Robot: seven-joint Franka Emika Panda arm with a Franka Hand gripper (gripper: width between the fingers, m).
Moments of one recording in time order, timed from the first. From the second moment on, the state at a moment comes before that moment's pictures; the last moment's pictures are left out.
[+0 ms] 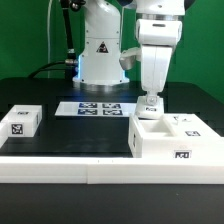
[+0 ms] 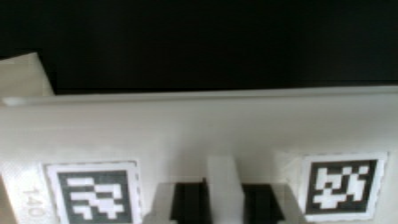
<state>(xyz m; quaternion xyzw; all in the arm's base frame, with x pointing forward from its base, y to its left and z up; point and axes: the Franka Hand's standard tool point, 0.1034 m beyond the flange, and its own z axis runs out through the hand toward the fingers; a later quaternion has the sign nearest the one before) 0.449 0.076 0.058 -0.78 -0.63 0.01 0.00</state>
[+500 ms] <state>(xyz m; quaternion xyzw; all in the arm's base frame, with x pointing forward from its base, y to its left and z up) 0.450 0.072 0.057 -0.77 -0.64 0.01 0.00</state>
